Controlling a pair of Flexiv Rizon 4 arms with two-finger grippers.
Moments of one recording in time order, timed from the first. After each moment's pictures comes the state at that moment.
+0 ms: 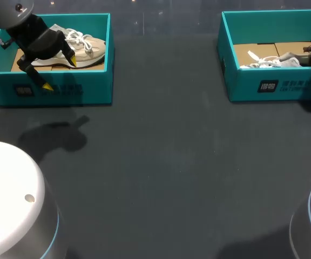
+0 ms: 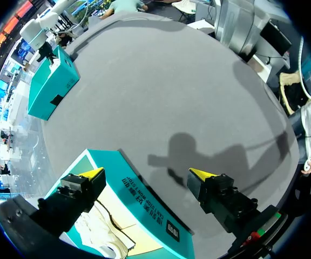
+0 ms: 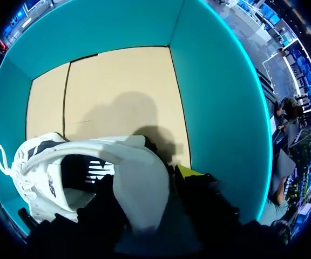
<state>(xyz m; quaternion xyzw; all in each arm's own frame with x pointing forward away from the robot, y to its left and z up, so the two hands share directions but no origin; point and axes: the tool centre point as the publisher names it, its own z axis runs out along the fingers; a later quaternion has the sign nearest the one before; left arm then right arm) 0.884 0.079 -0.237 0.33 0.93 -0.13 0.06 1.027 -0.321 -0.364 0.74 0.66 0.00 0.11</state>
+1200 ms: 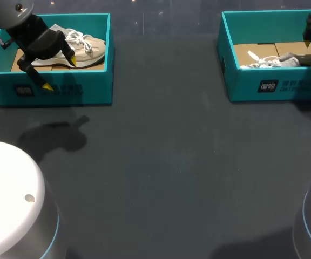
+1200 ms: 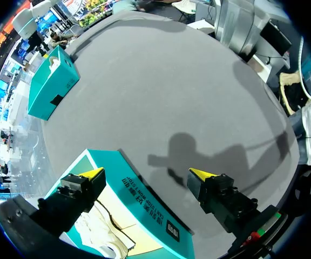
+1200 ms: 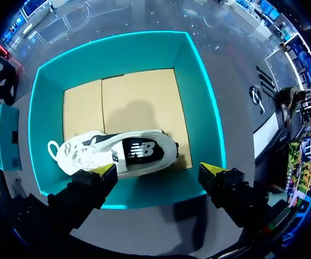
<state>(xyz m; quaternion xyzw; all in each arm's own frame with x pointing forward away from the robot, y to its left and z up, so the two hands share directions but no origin) 0.884 0.079 -0.237 0.33 0.93 -0.13 0.06 1.012 -0.281 -0.252 0.75 0.66 0.02 0.09</state>
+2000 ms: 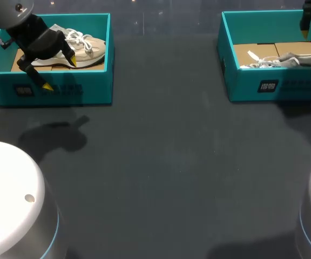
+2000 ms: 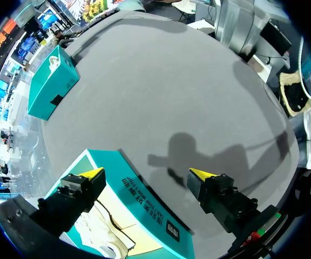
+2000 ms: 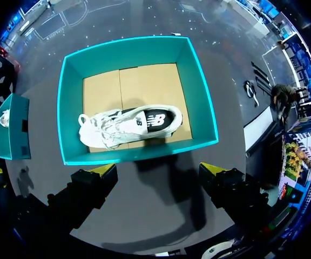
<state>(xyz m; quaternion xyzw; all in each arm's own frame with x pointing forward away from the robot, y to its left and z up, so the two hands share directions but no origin) 0.884 0.079 -0.237 0.33 0.93 -0.13 0.06 0.955 -0.233 -0.180 0.76 0.65 -0.01 0.08</state>
